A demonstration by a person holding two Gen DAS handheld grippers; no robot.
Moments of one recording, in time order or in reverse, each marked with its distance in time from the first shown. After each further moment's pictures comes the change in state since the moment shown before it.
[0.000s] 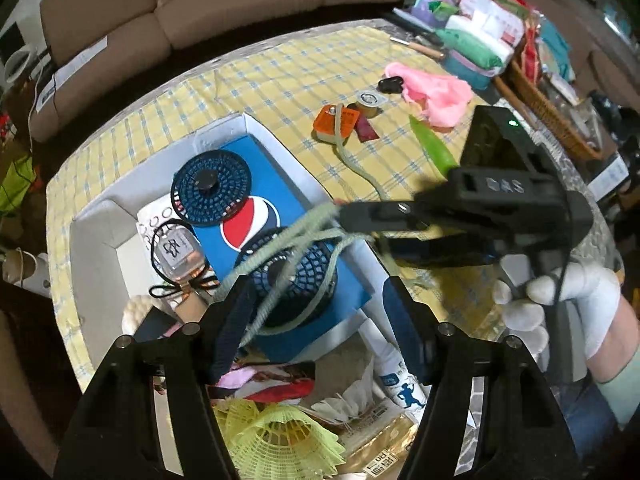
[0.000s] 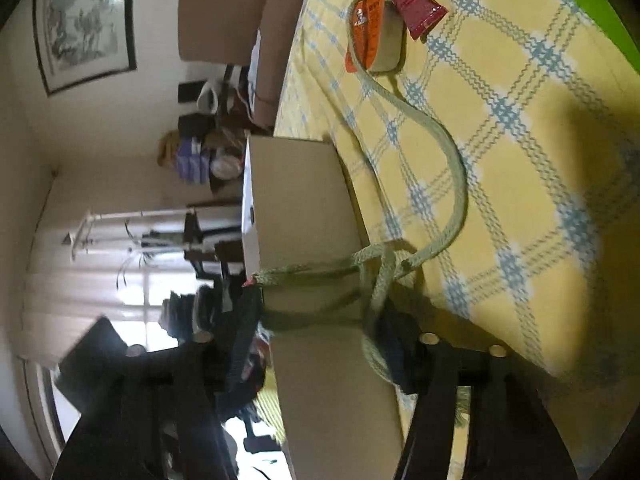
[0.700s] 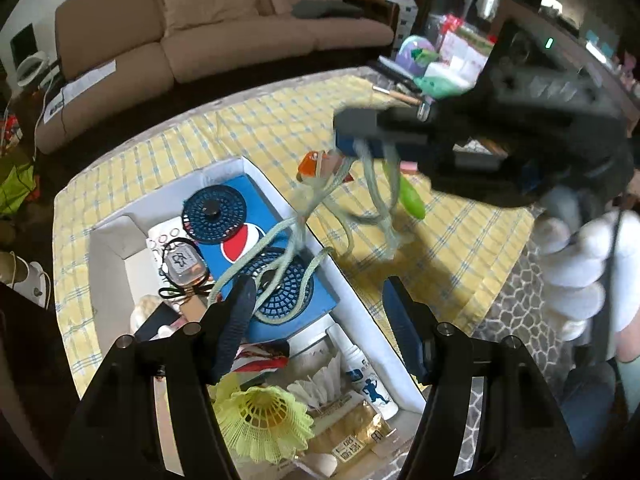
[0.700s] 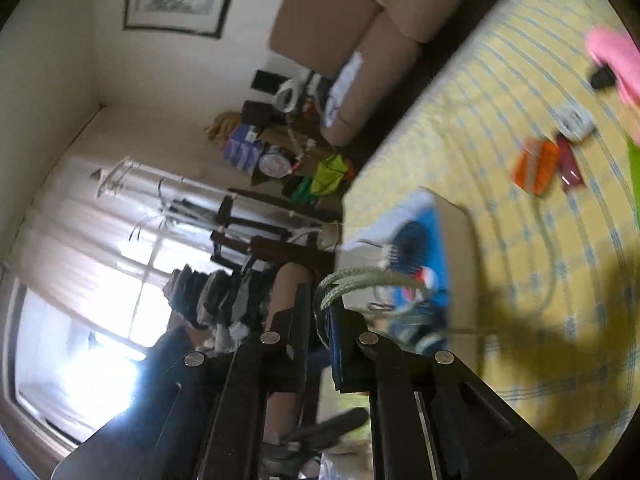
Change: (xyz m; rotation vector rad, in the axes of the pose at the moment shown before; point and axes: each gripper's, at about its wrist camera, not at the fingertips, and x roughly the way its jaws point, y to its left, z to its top) left arm -0.053 -0.005 -0.011 -0.033 -0.163 -0.046; right arm -0.030 0.160 -0.026 -0.393 -0.030 0.005
